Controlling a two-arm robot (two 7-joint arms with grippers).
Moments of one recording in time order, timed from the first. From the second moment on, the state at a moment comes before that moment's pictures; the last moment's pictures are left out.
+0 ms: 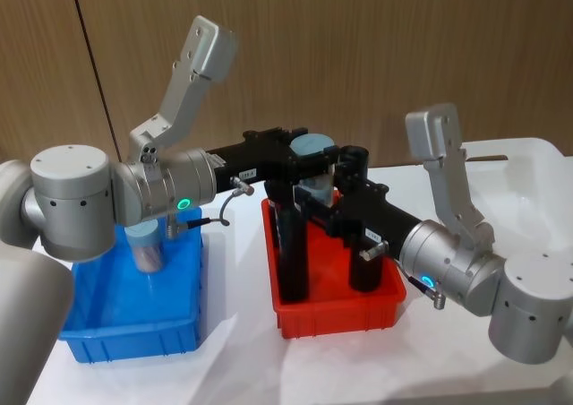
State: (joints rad) left arm -0.72 0.22 0.35 -1.27 -0.32 0.45 -0.72; right arm 0.38 0.14 -0.31 -1.47 0.26 0.25 0.36
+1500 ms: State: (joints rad) left arm -0.72 0.22 0.35 -1.27 -0.32 0.45 -0.72; right arm 0.37 0.16 -0.30 -1.45 0.28 0.21 0.31
